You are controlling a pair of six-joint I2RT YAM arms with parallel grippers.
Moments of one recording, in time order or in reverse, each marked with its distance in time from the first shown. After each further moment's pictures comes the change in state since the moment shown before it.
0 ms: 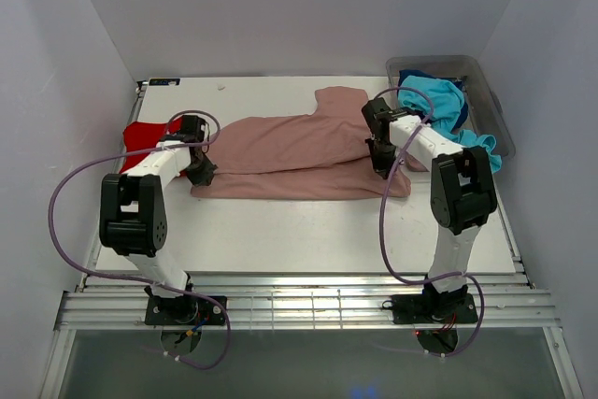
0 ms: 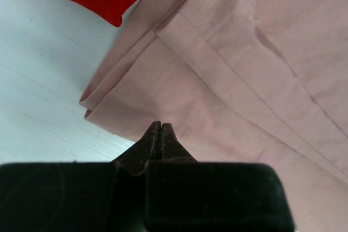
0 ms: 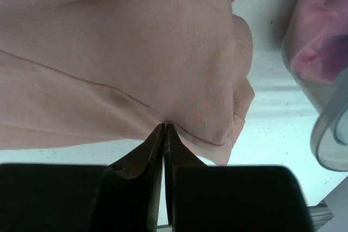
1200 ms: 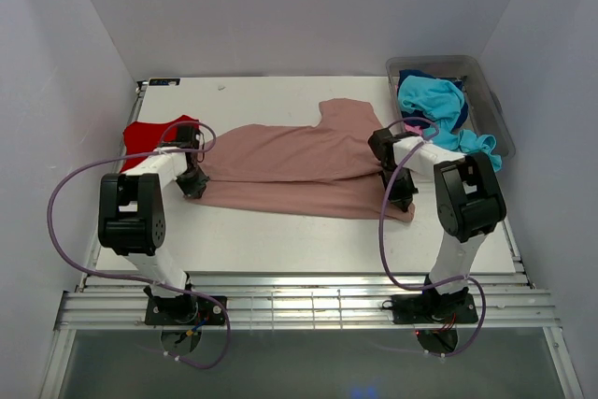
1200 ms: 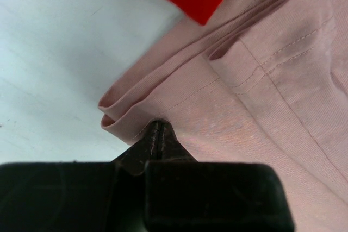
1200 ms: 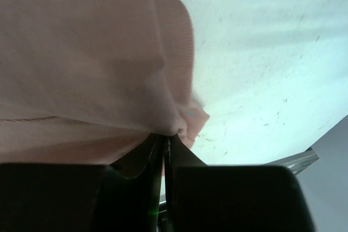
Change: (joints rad) left arm 0.050 0.031 -0.072 0.006 -0.068 0.068; right arm -0.011 -0.056 -0.277 -0.027 0.124 0.027
